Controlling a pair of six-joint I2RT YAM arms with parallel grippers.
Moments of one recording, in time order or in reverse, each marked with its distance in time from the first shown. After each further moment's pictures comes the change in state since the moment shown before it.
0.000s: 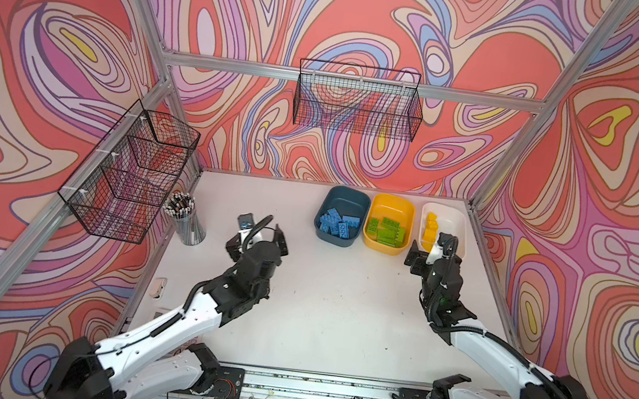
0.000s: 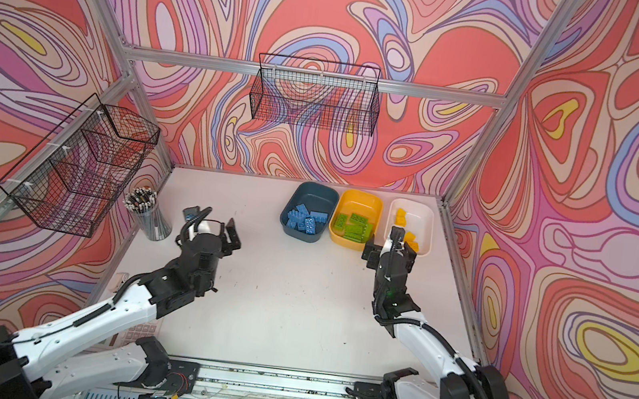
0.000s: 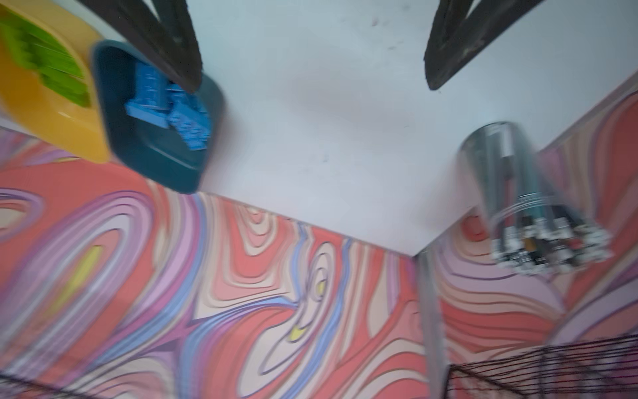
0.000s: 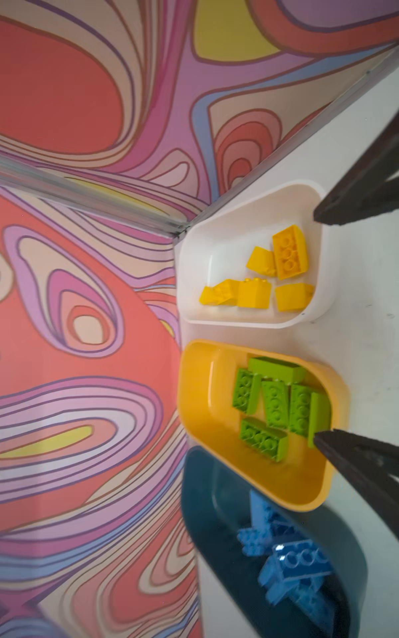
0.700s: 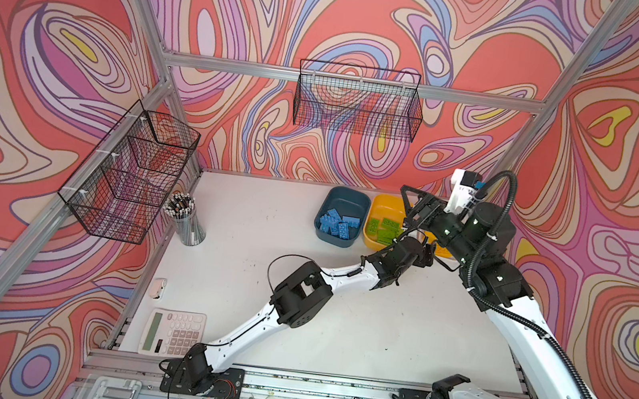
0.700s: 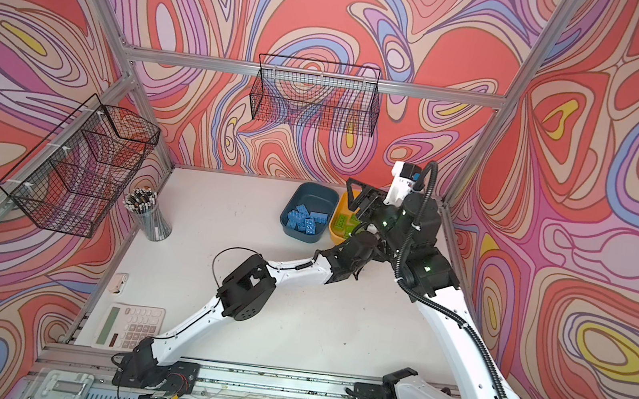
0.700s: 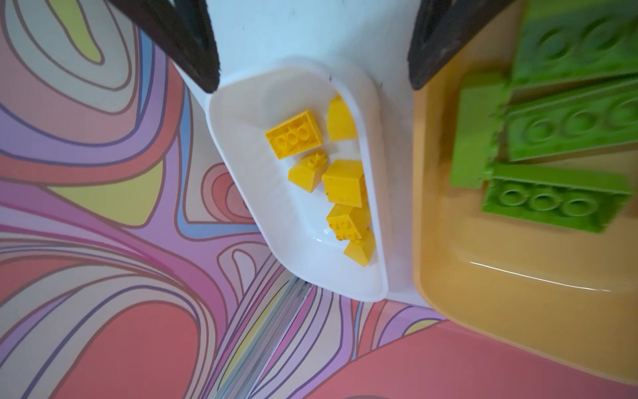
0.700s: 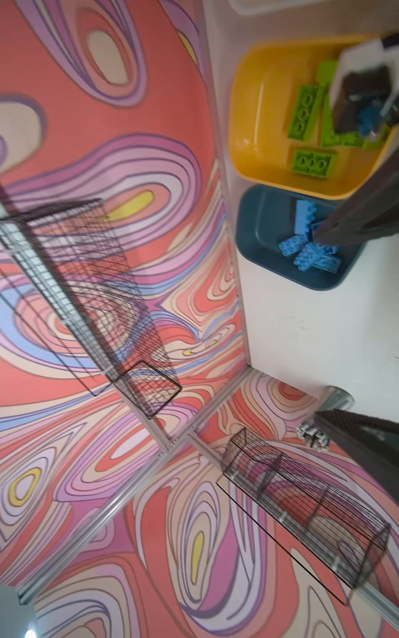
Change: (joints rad) left arm -0.426 1.568 1.394 0.296 0.581 -0.124; right arm 0.072 -0.078 0.935 -0.827 -0.532 0.505
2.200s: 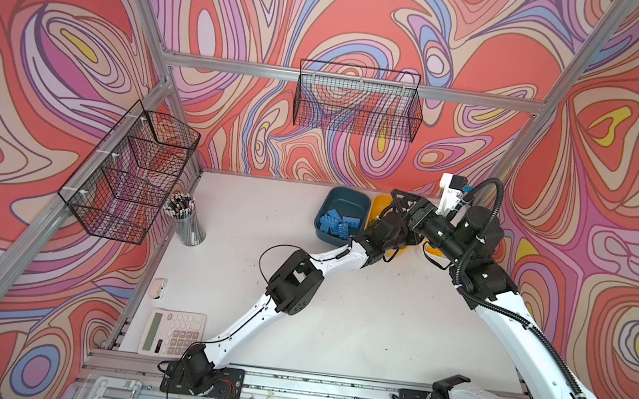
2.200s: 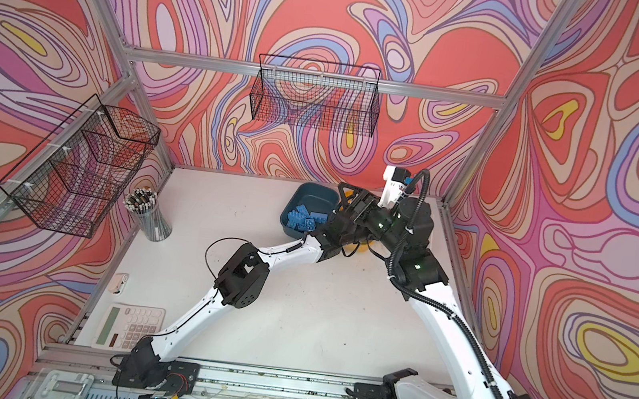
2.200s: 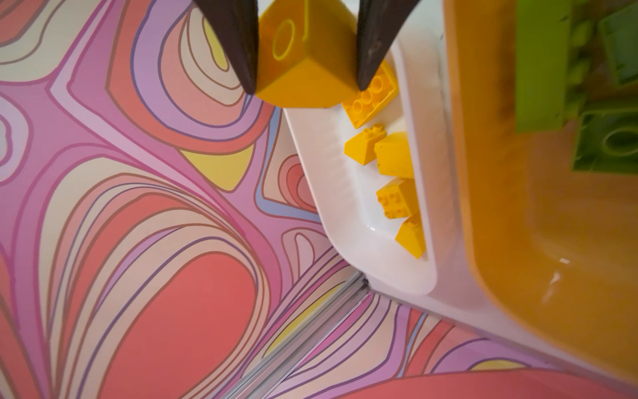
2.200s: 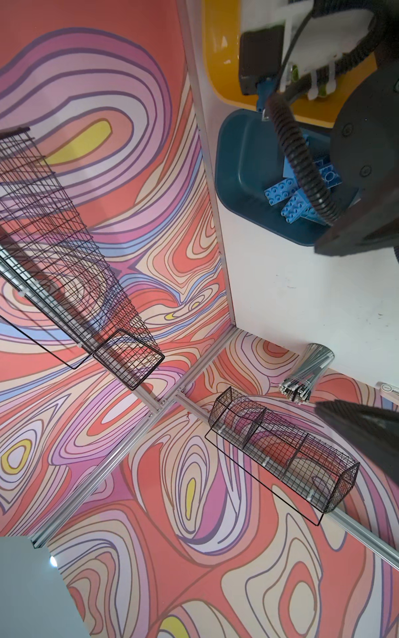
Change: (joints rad) left arm 0.131 0.222 0.399 -0.039 0.407 -0.280; right arm -0.018 -0.001 -0.202 0.224 -0.245 0.164
